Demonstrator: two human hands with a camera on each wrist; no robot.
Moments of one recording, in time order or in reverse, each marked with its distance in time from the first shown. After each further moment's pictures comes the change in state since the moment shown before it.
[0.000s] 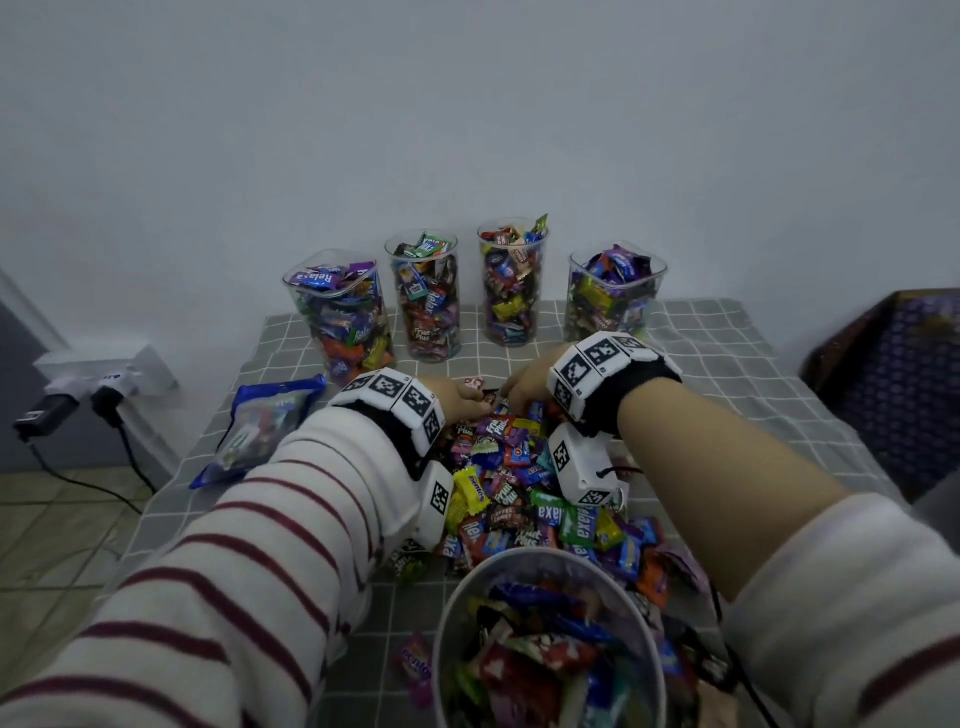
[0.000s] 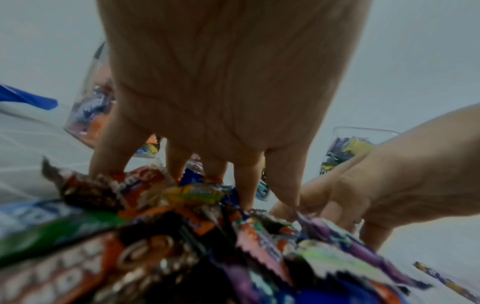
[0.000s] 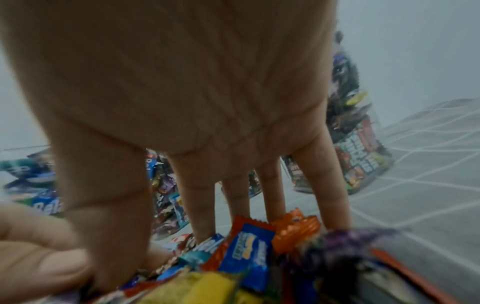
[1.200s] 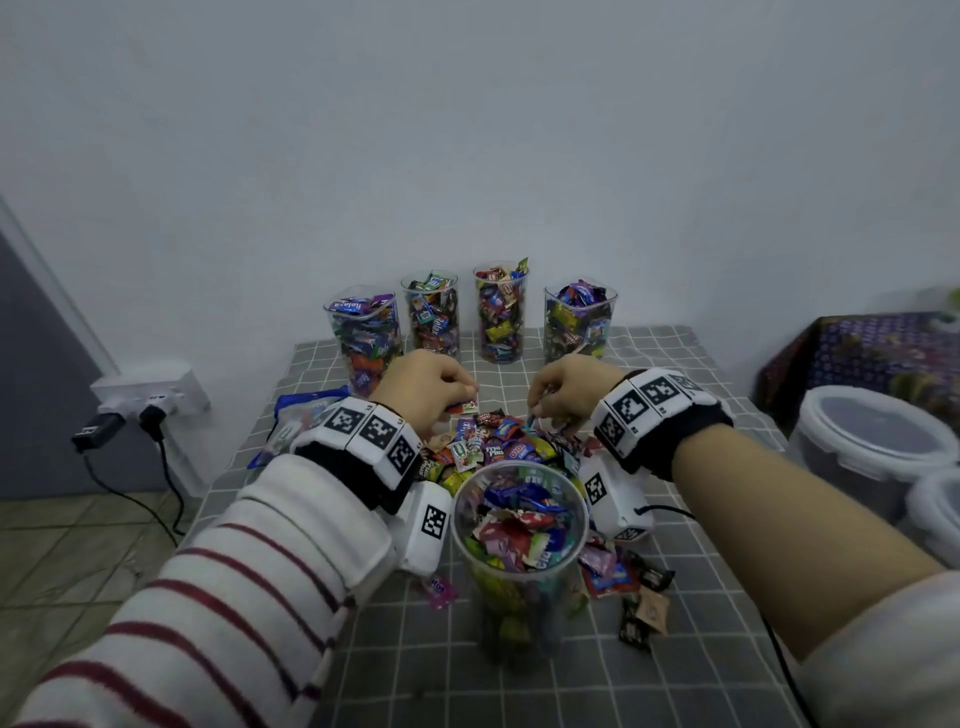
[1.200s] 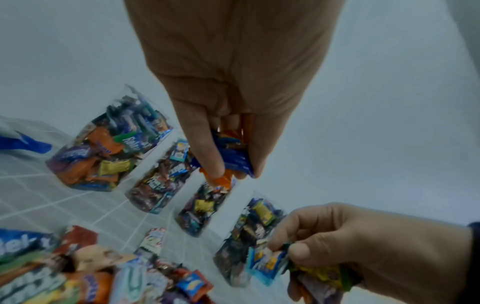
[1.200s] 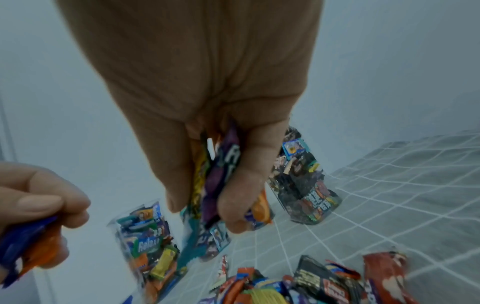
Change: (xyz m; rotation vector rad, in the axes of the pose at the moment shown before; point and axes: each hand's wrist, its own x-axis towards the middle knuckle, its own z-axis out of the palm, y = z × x) left_hand -0.110 0.001 0.009 -0.614 0.543 0.196; right_hand -0.104 0.034 0.023 0.371 0.405 -0.188
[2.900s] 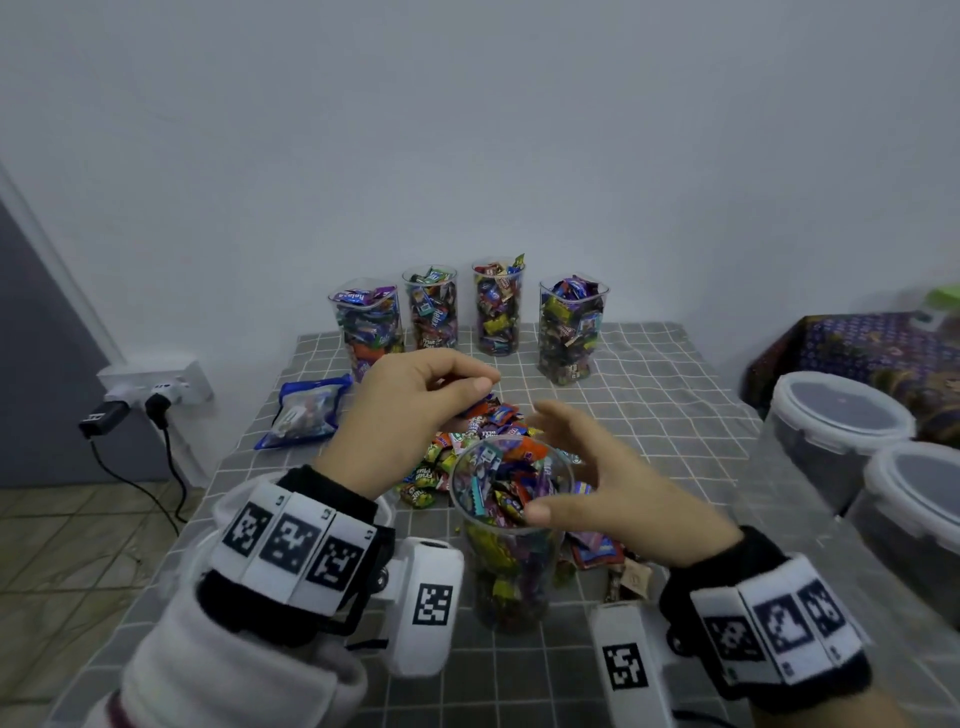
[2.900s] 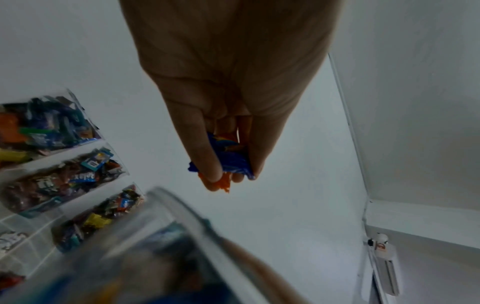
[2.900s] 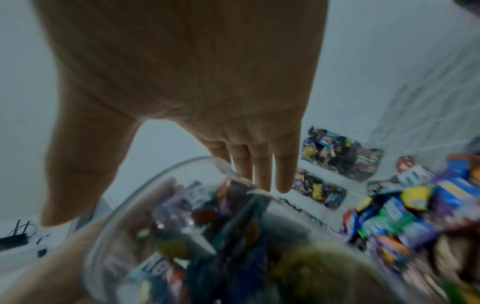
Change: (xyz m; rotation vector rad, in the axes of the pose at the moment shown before) left_hand -0.108 0.040 -0.013 -0.446 0.075 0.263; right_hand -0.150 -0.014 0.045 0.683 -0.008 -0.294
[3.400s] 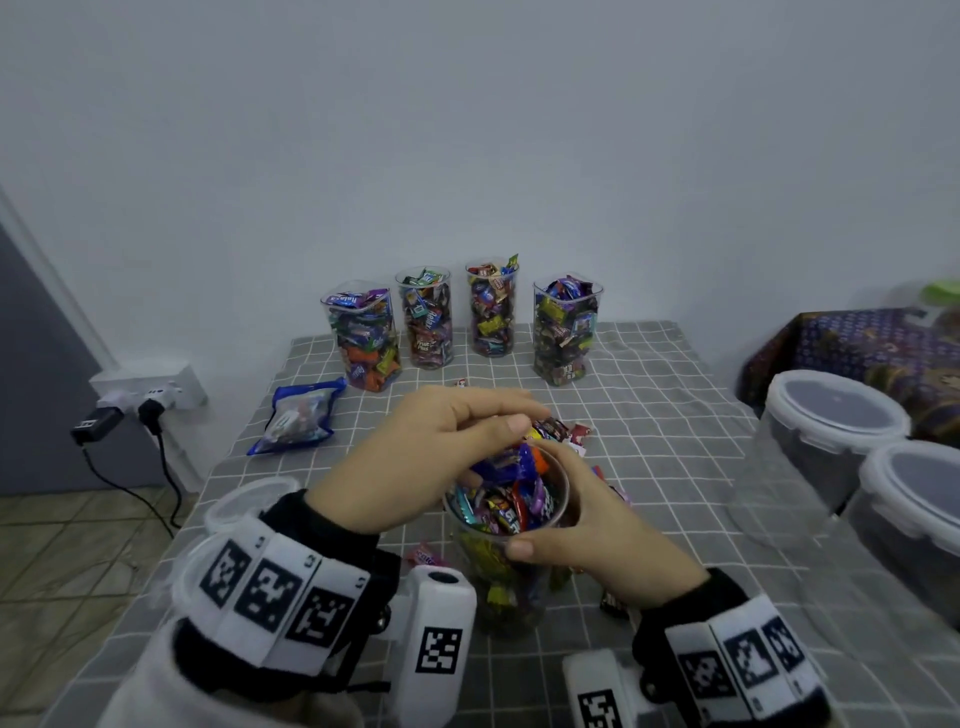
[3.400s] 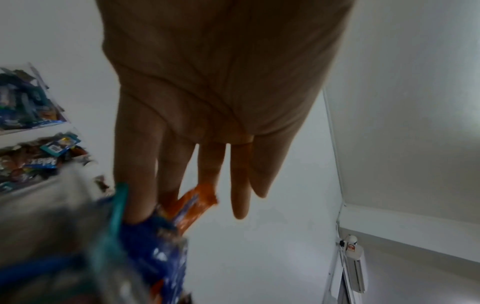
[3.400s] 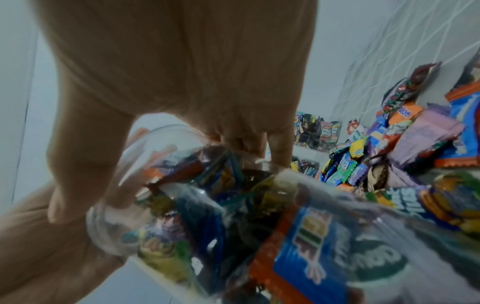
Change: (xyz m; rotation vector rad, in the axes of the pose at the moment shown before) left_hand -0.017 0.023 0.012 0.110 -0.310 -0.052; right_hand -0.004 0.025 0.021 0.252 0.018 -0.014
